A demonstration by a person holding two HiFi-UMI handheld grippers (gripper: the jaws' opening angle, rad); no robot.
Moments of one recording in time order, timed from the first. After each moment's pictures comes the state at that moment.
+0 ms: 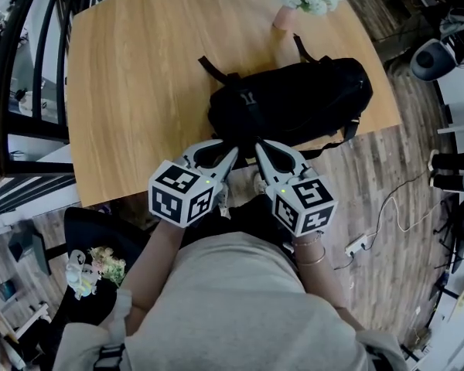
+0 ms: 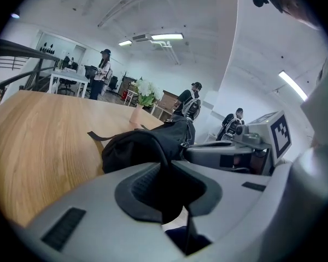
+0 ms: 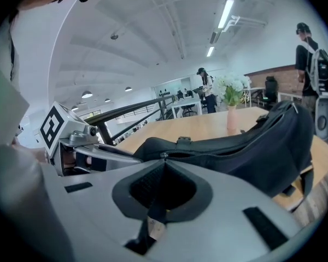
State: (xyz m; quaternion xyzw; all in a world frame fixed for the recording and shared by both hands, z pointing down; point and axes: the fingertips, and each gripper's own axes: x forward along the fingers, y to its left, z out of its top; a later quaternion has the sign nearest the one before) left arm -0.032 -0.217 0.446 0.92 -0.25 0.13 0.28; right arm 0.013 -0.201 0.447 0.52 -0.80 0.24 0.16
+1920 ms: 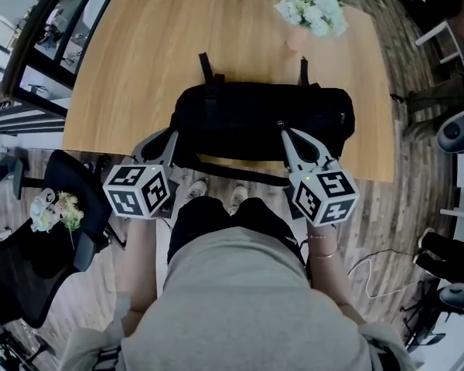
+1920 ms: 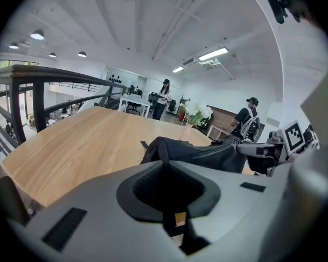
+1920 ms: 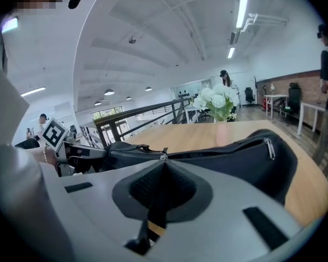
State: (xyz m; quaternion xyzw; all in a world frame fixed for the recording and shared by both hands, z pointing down) left arm -0.064 -0.221 0.437 0.77 -0.58 0.07 0.27; right arm 0.167 -0.242 0.422 0.43 -0.87 0.19 0.17
